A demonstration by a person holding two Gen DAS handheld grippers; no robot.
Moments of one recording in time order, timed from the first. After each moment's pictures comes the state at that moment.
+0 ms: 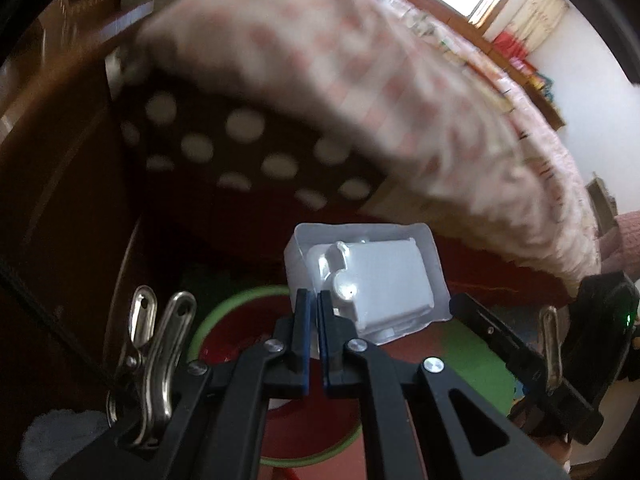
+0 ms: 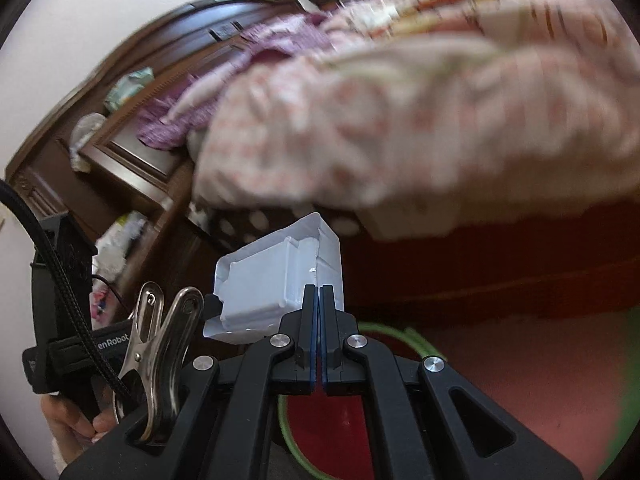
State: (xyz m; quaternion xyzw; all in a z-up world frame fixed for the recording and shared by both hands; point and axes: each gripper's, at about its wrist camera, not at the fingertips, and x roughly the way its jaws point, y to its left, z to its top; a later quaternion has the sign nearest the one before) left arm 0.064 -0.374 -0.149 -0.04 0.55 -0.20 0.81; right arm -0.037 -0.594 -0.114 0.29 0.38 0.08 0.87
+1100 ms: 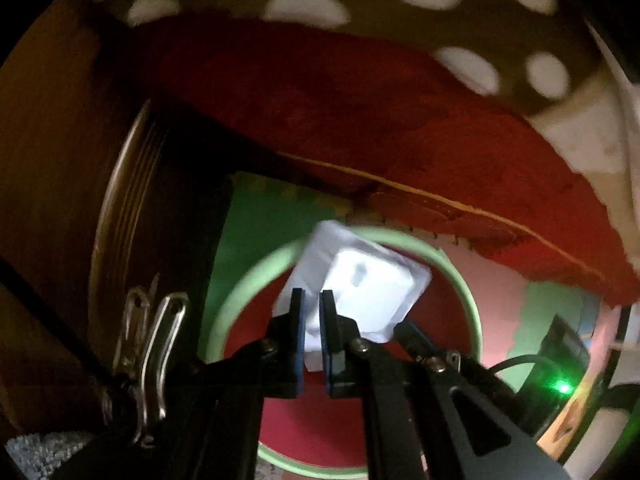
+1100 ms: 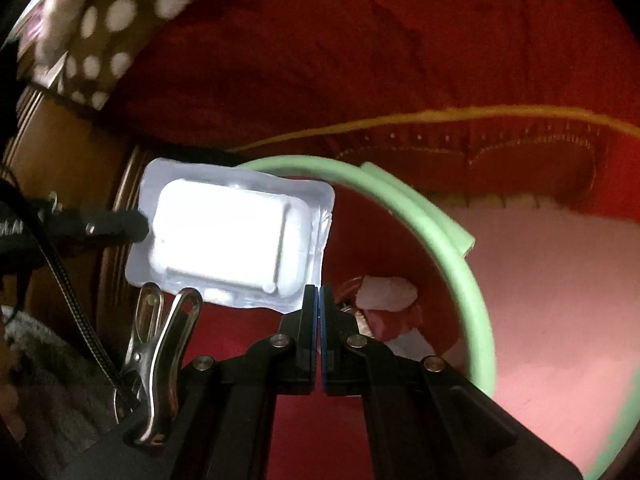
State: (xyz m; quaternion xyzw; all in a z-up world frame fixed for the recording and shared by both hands) left arm 0.115 -0.387 -0.281 0.03 0.68 -0.07 0.73; right arm -0.001 -0.538 -0.324 0.27 0.56 0.06 0.78
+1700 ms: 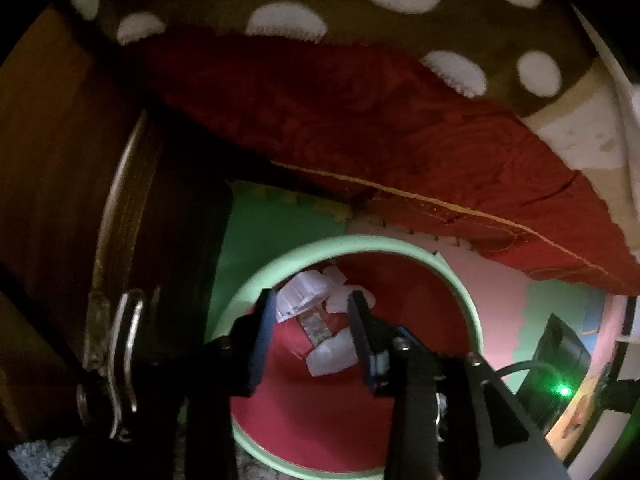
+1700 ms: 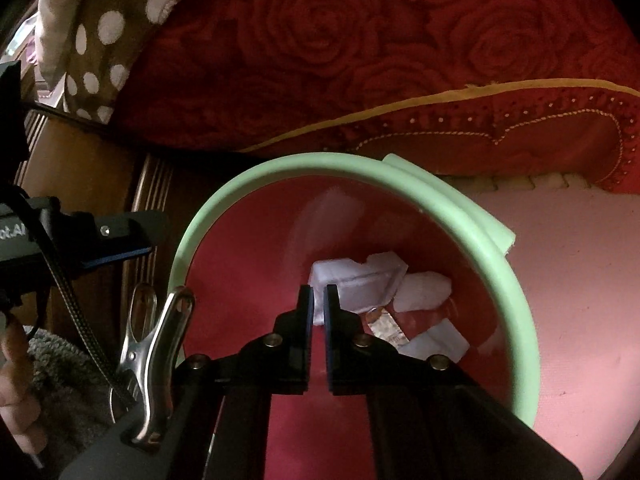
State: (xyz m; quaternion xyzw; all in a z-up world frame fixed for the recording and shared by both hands) left arm 0.114 -0.396 -0.276 0.06 0.66 -0.08 0.75; right arm 0.000 -0.541 -0.338 0.32 0.55 0.09 0.77
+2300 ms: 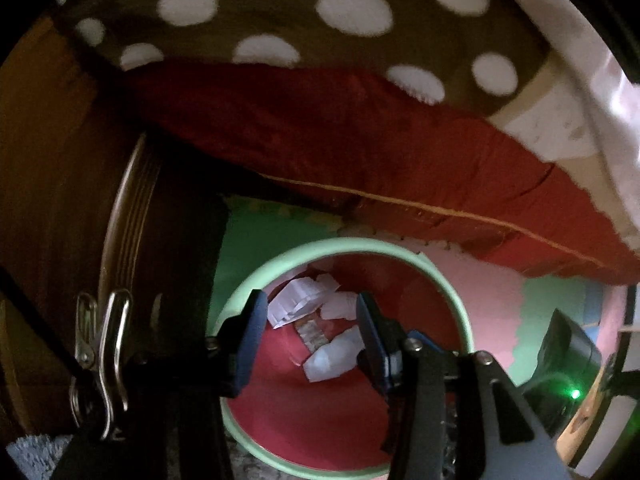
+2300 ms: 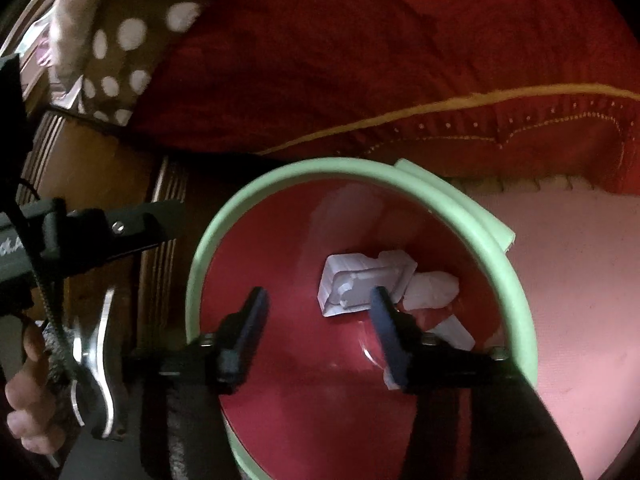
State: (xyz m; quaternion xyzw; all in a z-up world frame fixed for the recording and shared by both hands) left arm 0.102 -0.393 -0.256 0.05 0.64 -0.10 0.76; right arm 0.004 -0.542 -0.320 0.32 0.54 0.10 0.77
